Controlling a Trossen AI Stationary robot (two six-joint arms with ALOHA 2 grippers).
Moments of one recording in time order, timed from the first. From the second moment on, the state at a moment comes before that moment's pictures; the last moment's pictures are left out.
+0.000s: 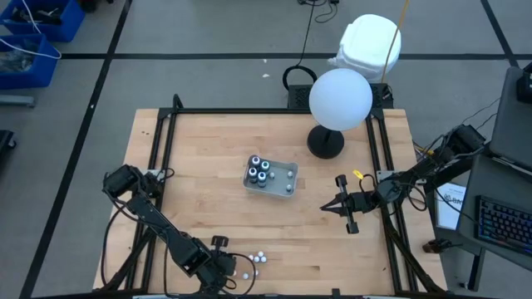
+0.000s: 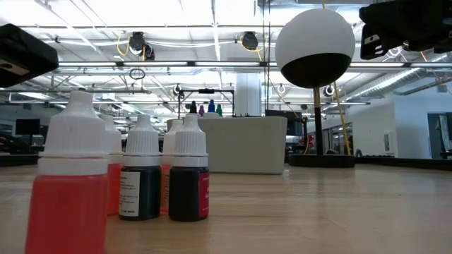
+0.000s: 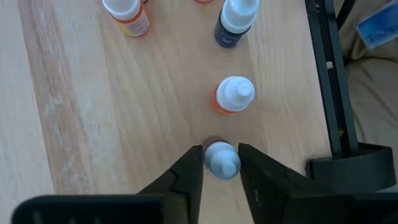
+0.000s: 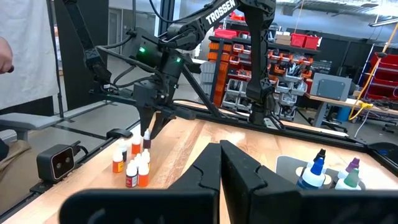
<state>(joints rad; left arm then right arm) -0.79 1.89 1.22 -0.53 -0.11 -0.61 0.54 1.01 0.11 0.97 0.34 -0.14</state>
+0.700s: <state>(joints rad) -0.73 1.72 1.22 -0.68 -0.19 -0.42 0.54 1.01 0.11 0.97 0.34 -0.14</state>
